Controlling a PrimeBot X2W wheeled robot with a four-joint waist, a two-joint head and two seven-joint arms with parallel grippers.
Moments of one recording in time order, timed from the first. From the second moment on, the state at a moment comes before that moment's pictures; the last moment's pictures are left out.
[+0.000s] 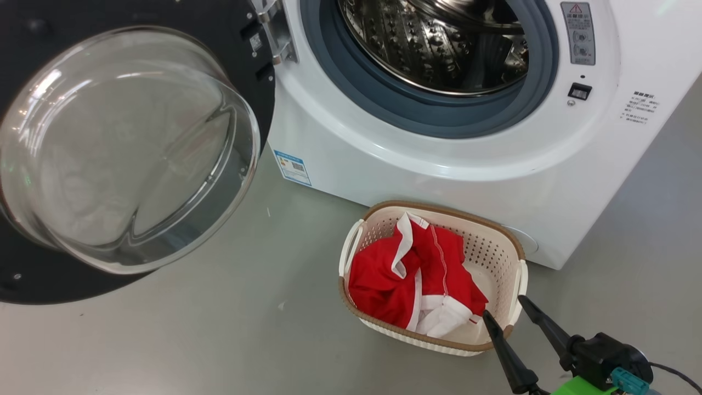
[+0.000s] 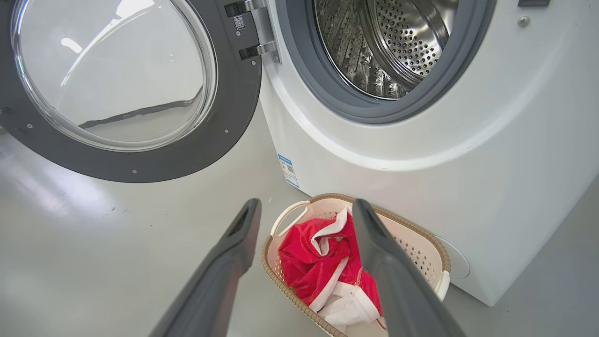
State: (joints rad) left arm -0.81 0.58 0.39 0.91 -0.97 -0.12 0.42; right arm 0.03 -0.18 0.24 0.23 0.35 0.12 -0.26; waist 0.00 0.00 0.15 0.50
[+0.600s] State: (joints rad) left arm -0.81 0.60 0.36 0.92 -1.02 -0.12 0.51; right arm 0.01 -0.19 0.24 0.22 0.35 0.12 -0.26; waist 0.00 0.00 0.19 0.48
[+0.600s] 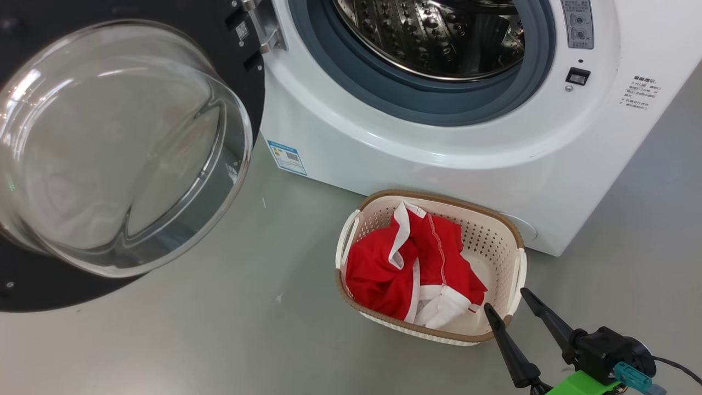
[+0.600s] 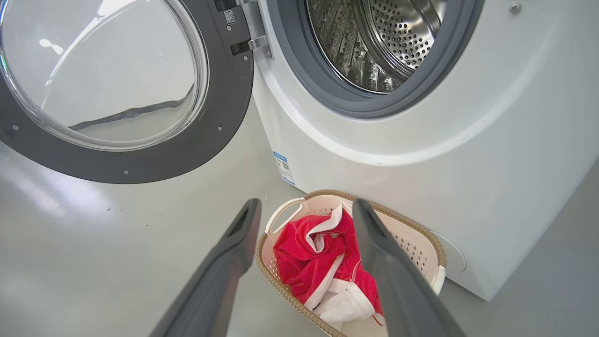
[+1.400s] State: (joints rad) left arm -0.65 0.64 0.28 0.66 -1.17 -0.12 0.70; right arm 0.01 -0.17 0.24 0.22 0.35 0.12 -0.26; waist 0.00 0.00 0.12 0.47
